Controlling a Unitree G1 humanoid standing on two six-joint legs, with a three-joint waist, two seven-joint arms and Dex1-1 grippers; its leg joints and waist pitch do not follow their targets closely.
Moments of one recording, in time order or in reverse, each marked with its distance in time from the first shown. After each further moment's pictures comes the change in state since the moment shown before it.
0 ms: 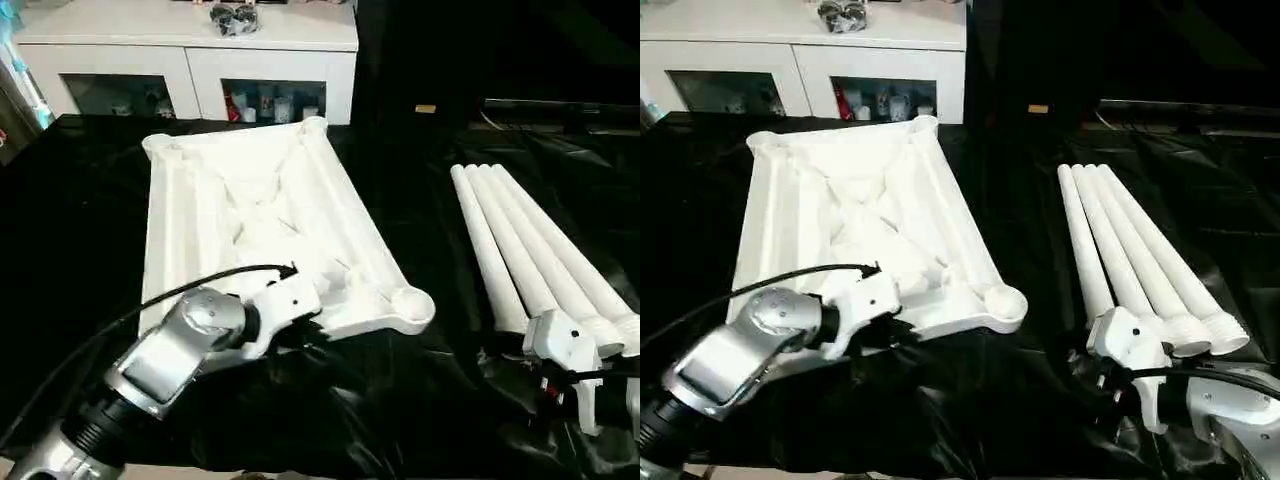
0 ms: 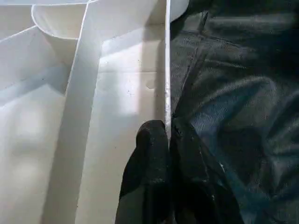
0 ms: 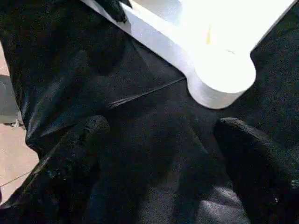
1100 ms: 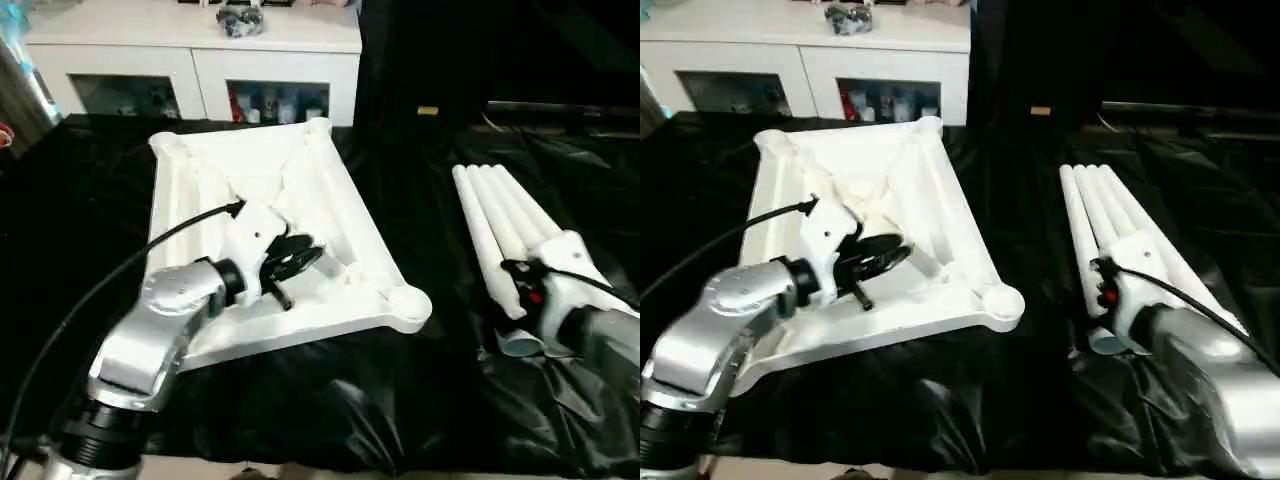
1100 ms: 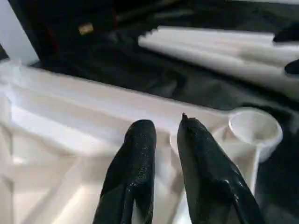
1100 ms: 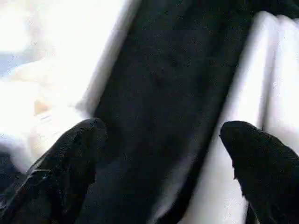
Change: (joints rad) left arm 0.057 -0.189 0.313 -0.143 -0.128 -0.032 0.296; right arm -0.397 0.299 -0.037 0.201 -0.052 0.367 -0.513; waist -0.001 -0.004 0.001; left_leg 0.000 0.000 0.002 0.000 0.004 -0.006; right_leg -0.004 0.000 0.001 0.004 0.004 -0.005
